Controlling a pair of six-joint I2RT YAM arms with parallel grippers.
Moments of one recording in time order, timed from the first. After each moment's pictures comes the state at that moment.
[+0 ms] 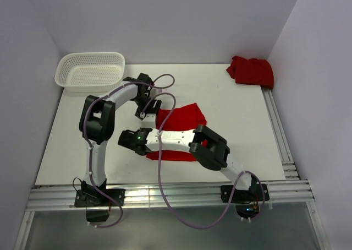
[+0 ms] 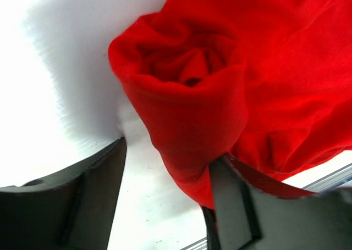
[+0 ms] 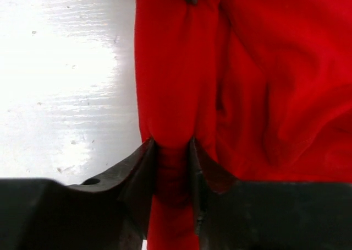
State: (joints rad) left arm -0.39 2.15 1.66 -0.92 0.32 -0.03; right arm 1.21 2.25 1.75 -0.88 0.72 1.19
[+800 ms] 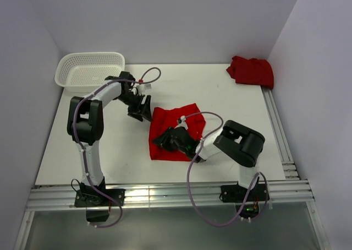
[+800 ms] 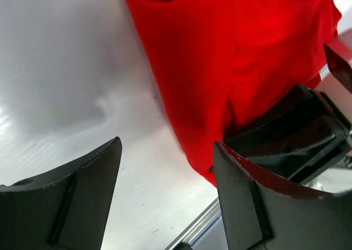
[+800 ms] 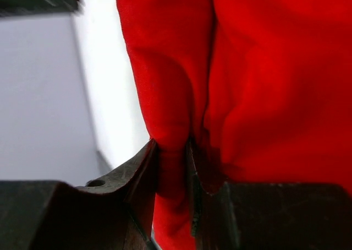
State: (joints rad) left arm -0.23 2.07 1.60 -0.93 0.64 0.10; right arm 0.96 1.85 0.65 0.70 0.09 1.32
